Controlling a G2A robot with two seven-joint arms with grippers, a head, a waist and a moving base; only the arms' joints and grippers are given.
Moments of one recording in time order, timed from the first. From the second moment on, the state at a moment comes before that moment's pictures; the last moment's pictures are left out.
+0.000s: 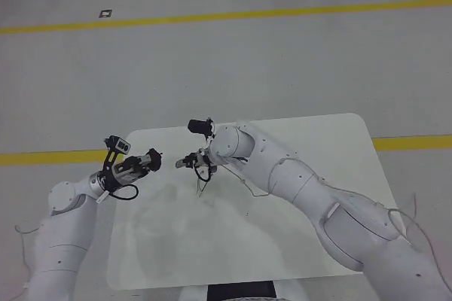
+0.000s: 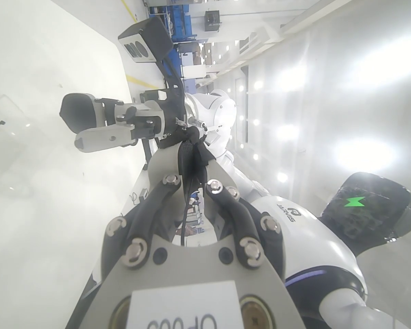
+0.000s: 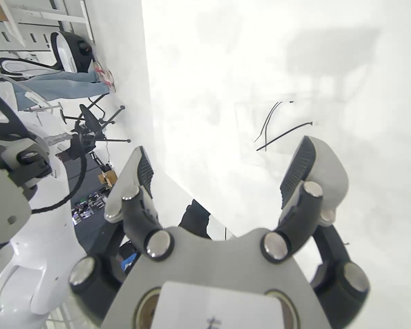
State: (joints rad) left arm 1.29 -1.07 -1.55 -1.19 -0.68 -0.31 -1.36; right arm -0.55 -1.64 0.47 -0.83 -0.10 0.34 0.88
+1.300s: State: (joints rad) left arm 1.29 -1.07 -1.55 -1.19 -0.68 -0.31 -1.36; right arm -0.50 -1.85 0.37 -0.59 -0.41 0.34 1.00
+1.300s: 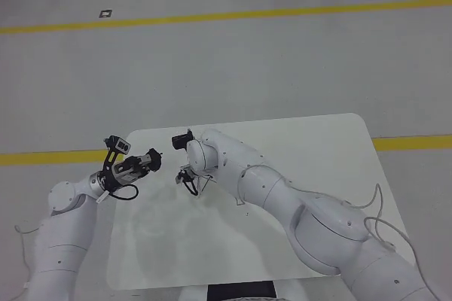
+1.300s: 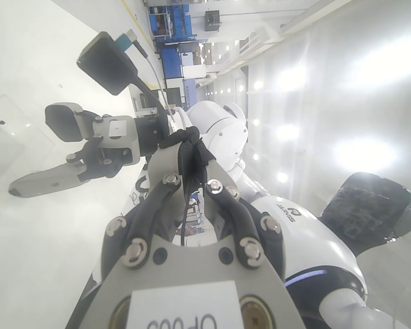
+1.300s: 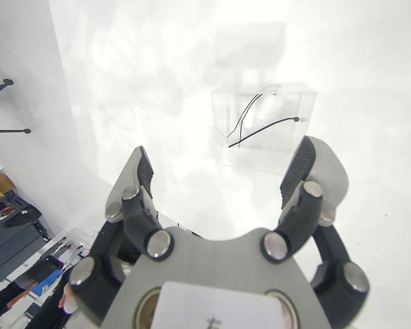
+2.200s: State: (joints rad) left arm 1.29 -1.07 -1.55 -1.19 -0.68 -0.31 -1.36; right arm -0.52 -1.87 0.40 -0.56 -0.49 0.34 1.02
